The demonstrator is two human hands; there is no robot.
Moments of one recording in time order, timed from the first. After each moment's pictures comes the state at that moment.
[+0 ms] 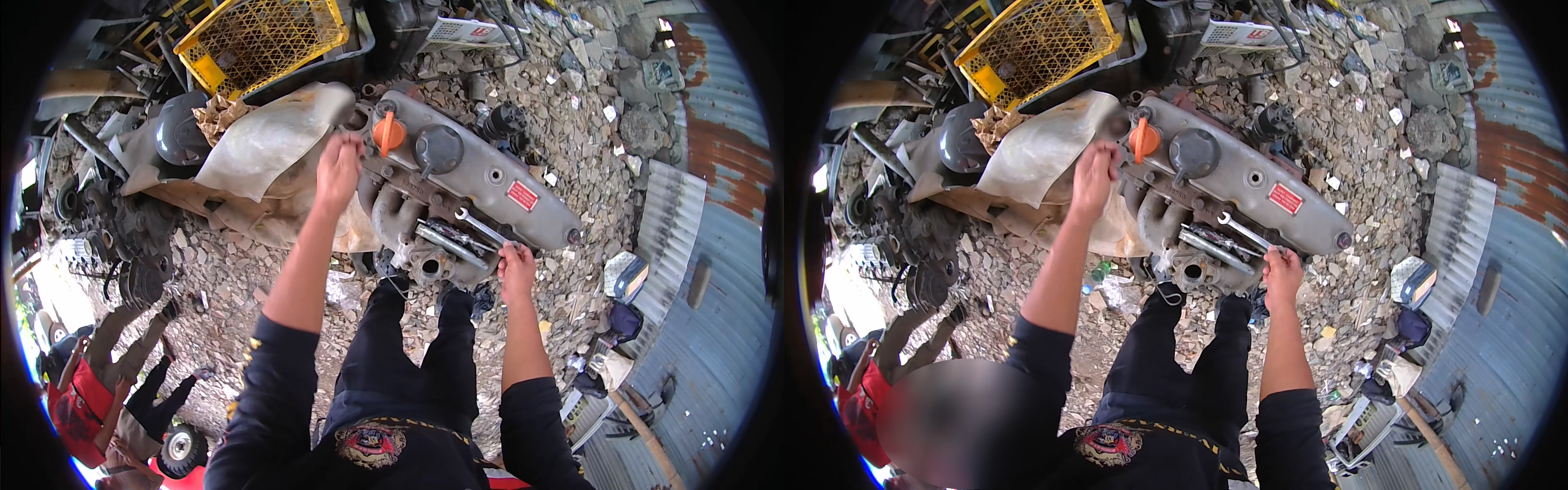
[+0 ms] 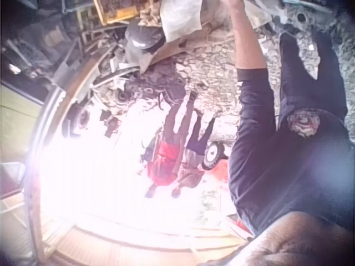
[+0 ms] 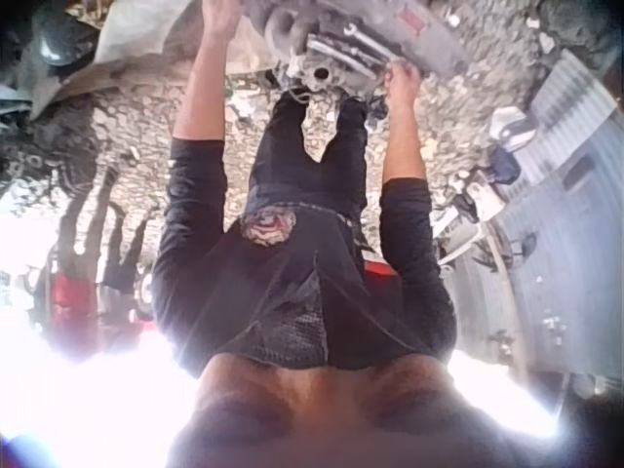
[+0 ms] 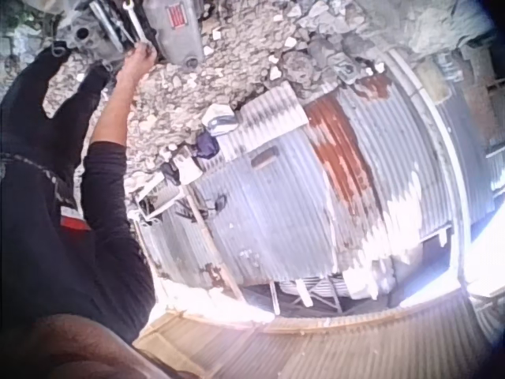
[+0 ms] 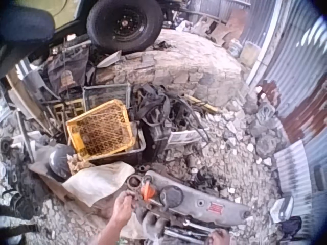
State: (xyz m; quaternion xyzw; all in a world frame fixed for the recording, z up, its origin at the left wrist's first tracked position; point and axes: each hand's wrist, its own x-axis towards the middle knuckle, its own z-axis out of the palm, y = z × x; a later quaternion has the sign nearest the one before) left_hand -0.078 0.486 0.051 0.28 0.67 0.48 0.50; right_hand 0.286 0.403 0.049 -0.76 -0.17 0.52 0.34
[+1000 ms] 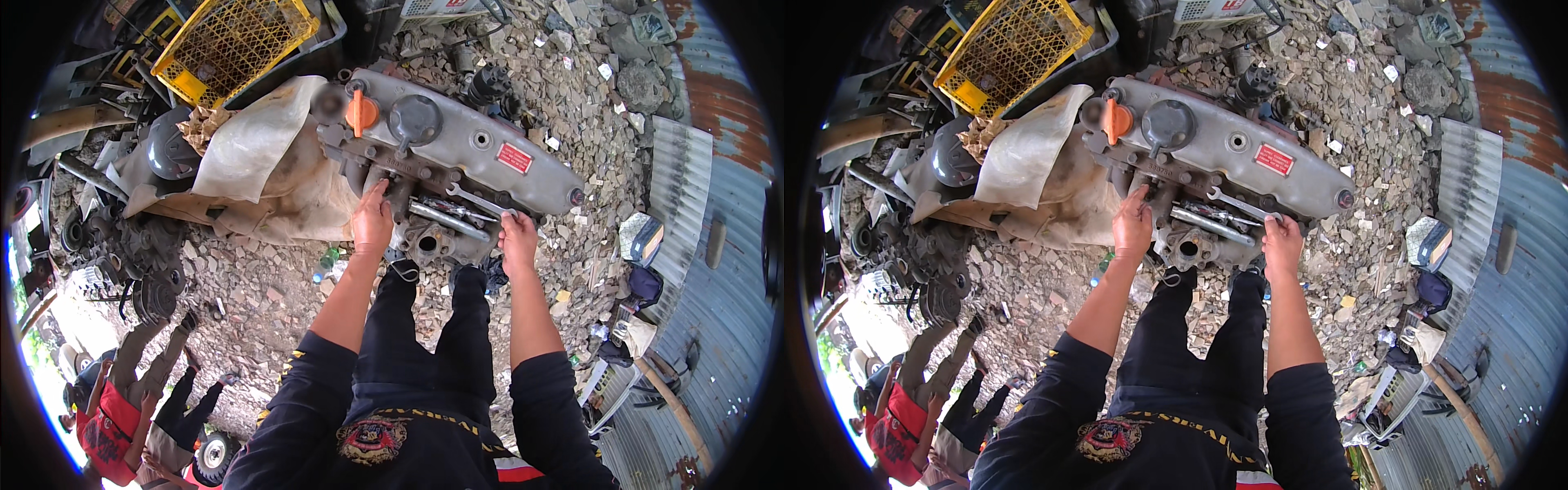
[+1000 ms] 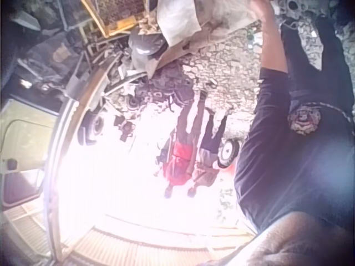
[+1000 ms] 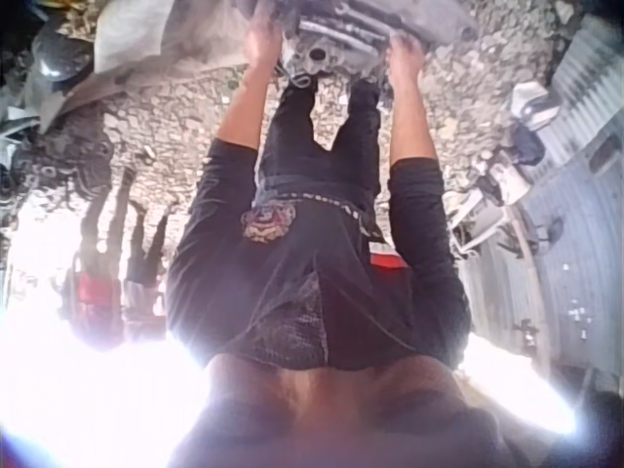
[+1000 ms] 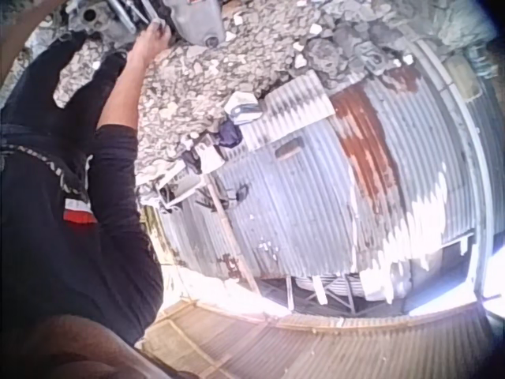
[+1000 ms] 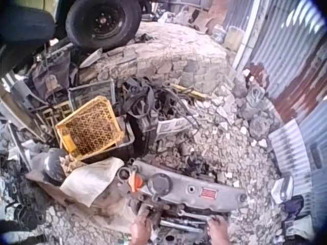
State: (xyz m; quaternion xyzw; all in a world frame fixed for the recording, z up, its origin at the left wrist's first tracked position) left_hand 0.012 0.384 0.000 0.48 0.74 0.30 0.36; right_hand 0.287 0.395 0.038 -0.78 -0.16 0.50 0.34
